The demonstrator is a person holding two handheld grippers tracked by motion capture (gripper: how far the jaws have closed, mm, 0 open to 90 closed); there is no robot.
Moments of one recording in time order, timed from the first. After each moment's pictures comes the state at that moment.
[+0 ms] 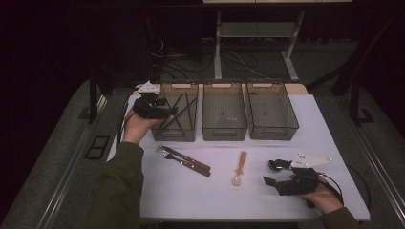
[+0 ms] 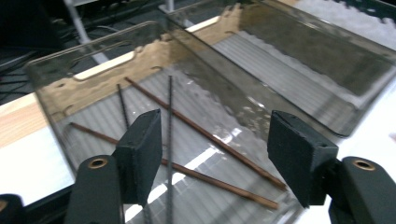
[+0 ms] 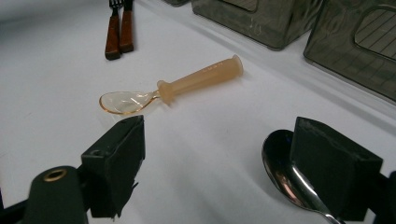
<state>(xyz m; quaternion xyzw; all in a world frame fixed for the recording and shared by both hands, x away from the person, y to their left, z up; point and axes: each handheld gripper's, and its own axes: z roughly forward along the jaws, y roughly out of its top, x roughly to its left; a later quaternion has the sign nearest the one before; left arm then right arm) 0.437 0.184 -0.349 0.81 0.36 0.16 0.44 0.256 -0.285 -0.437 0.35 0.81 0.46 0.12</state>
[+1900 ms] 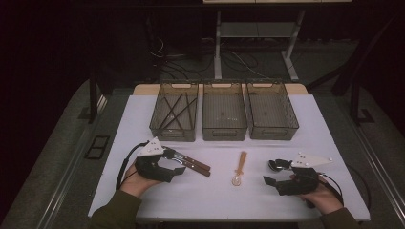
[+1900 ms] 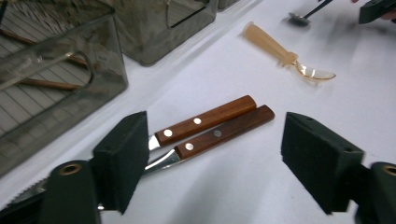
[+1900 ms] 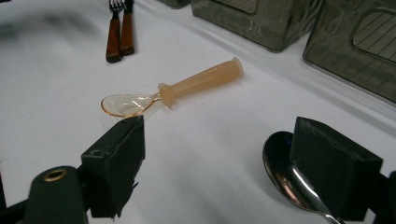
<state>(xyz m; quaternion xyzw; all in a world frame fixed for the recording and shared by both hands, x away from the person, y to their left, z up) 0.295 0.174 -0.419 0.84 0.26 0.08 0.47 0.255 -0.285 -0.435 0.35 0.81 0.46 0.12</state>
